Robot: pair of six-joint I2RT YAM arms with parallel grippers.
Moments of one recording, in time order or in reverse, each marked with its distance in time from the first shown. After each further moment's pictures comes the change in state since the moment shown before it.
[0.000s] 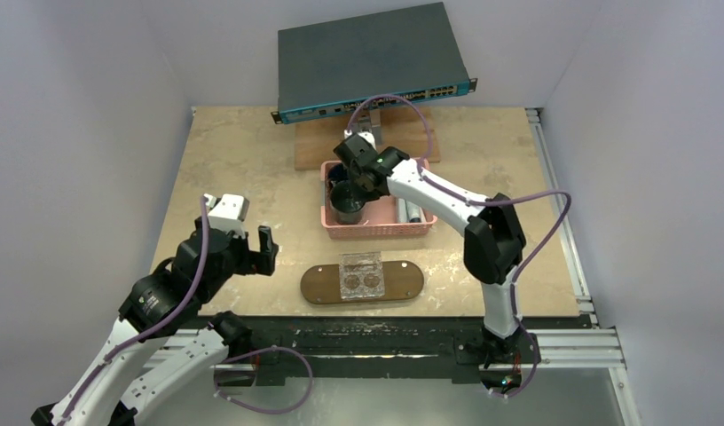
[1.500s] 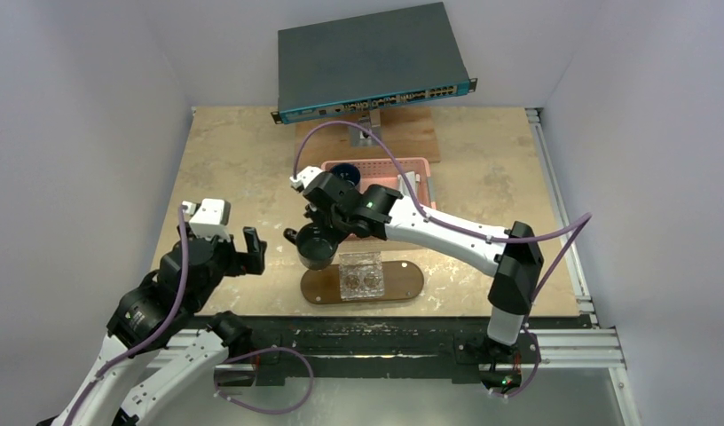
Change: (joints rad) left arm 0.021 -0.082 0.000 -0.003 -0.069 -0.001; right arm 0.298 -0.215 -0.082 0.047 -0.095 -0.246
